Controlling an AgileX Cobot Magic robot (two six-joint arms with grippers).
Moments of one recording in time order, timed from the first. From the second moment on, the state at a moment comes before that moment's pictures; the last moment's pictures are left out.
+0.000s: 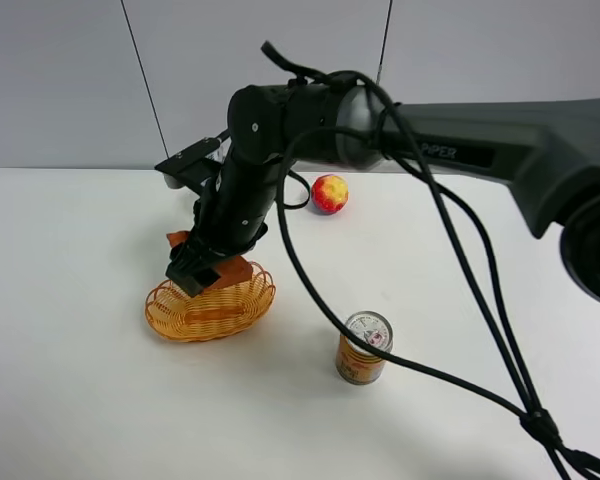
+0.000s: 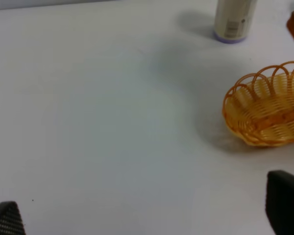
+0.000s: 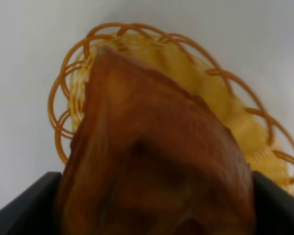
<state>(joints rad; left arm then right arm) -0.03 -0.01 -0.50 -0.01 1.05 0.00 0.84 2.15 -1.72 0.30 0.87 -0.30</state>
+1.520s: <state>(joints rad) -0.03 -0.01 -0.50 -0.01 1.05 0.00 0.73 1.11 -1.62 -0.57 1.18 0.20</state>
